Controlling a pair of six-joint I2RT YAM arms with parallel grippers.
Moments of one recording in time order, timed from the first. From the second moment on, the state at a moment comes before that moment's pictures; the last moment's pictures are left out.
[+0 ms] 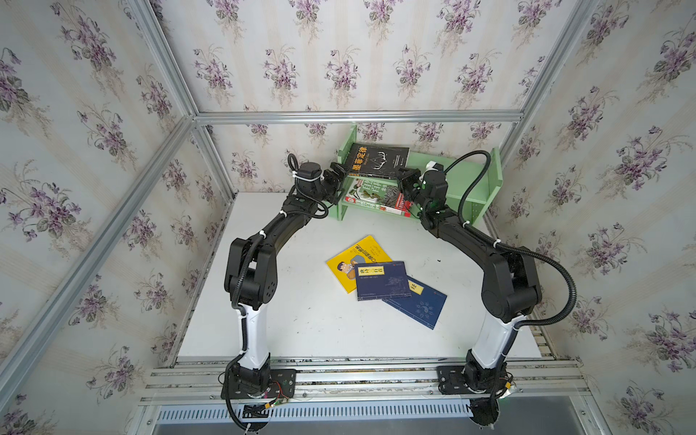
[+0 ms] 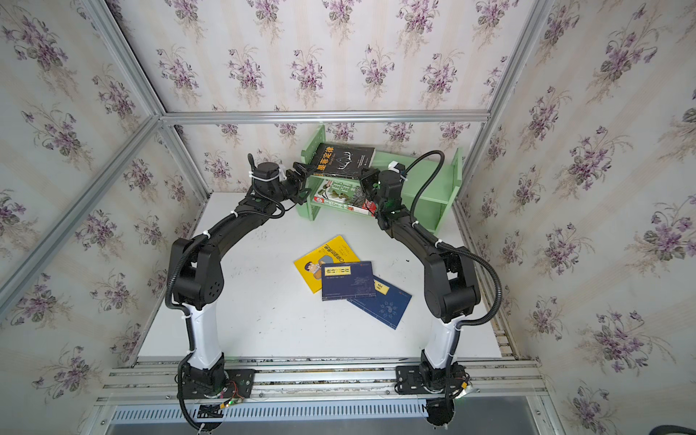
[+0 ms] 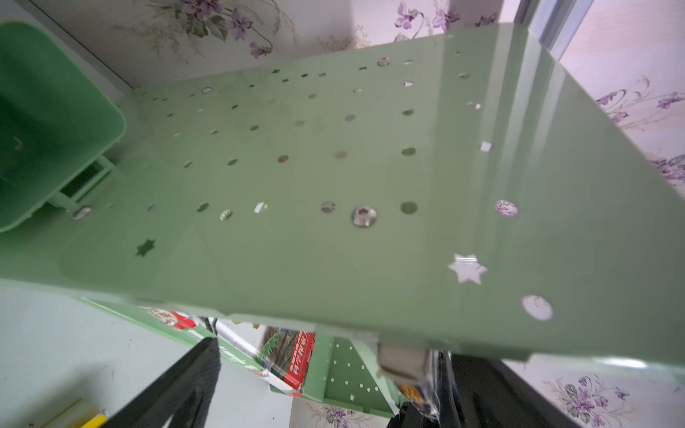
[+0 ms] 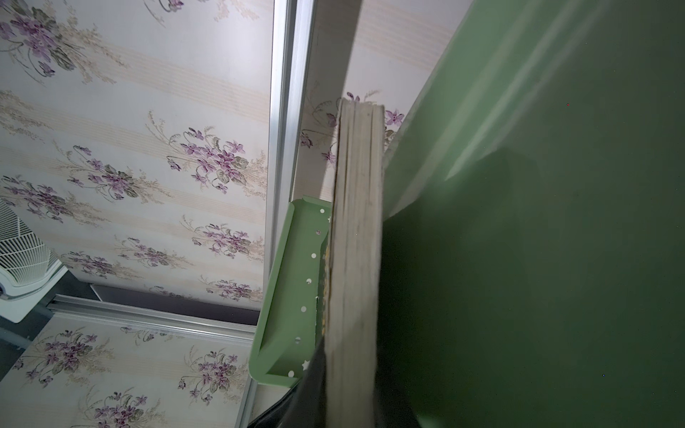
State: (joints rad) left arm -0.29 2.06 1.75 0.06 0.36 -1.33; right arm 0.29 1.86 1.46 0.37 -0.07 1.28
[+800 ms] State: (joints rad) left arm -0.31 2.17 1.88 0.06 0.34 -1.37; right arm 0.28 1.86 1.45 0.40 -0.02 1.29
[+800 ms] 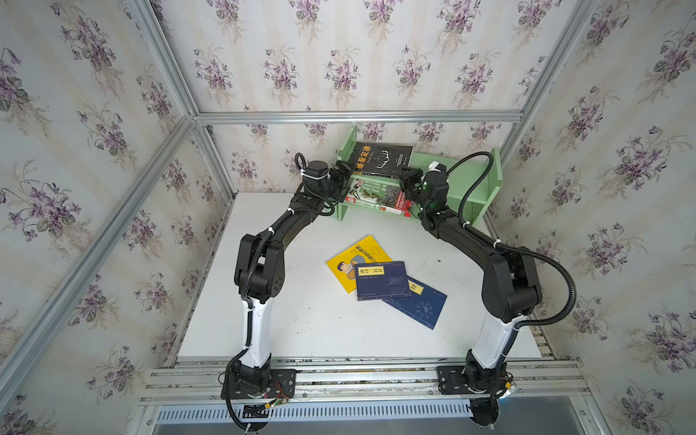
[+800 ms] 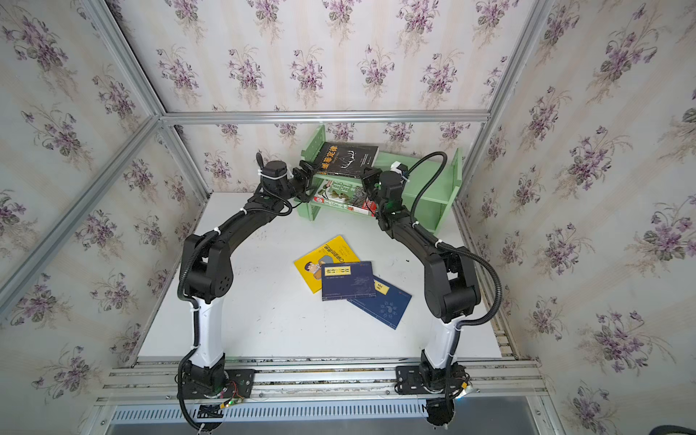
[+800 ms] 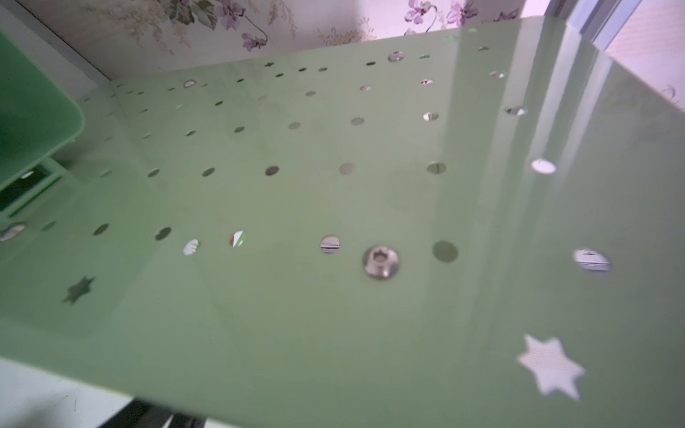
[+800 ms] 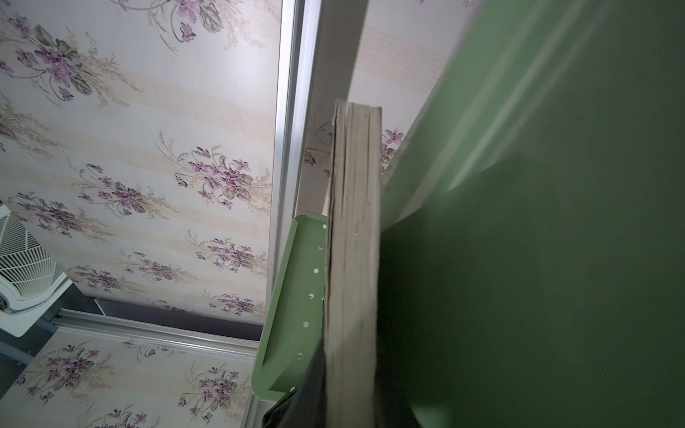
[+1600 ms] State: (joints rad) left arm -0.31 2.13 1.83 0.06 0.30 -1.37; right arm 0.28 1.85 1.43 0.40 -0.08 1.29
